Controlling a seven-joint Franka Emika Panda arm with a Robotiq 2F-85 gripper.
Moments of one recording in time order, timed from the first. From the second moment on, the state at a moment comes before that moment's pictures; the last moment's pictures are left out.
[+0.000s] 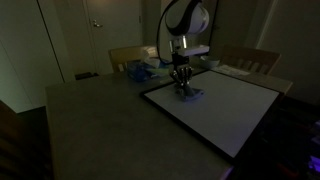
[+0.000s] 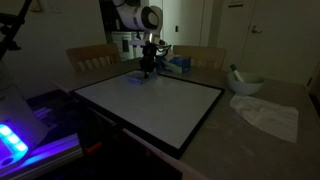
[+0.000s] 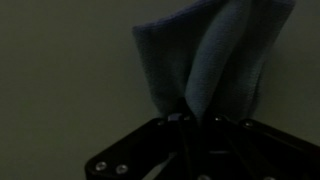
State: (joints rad) arm 0.13 0.62 -0.02 -1.89 0.03 2.19 0.22
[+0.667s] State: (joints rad) arm 0.12 0.62 -0.08 -1.90 -0.01 2.19 0.23
